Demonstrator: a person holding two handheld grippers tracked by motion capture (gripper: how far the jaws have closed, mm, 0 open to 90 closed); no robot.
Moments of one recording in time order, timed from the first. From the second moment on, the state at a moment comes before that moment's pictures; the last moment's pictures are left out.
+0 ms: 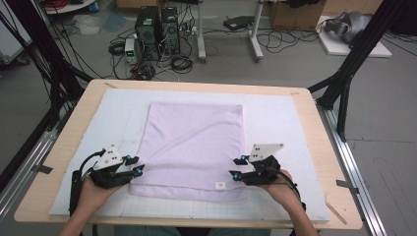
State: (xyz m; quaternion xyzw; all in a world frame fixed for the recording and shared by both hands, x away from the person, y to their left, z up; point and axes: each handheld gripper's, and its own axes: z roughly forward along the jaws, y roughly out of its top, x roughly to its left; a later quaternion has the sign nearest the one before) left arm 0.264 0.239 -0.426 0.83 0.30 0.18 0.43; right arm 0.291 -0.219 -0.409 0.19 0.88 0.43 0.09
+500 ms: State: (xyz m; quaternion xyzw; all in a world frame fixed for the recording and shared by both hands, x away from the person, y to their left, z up) left arm 0.254 0.243 -0.447 0.85 0.29 0.16 0.40; right arm 0.277 -0.220 -0.448 0.20 0.89 0.41 0.07
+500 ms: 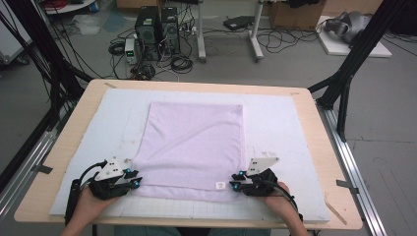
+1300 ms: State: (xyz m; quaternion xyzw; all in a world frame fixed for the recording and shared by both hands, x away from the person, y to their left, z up) left arm 0.231 0.245 -0.417 0.84 0.28 0.16 0.43; right arm 0.254 -0.241 -0.397 0.17 0.87 0.46 0.08
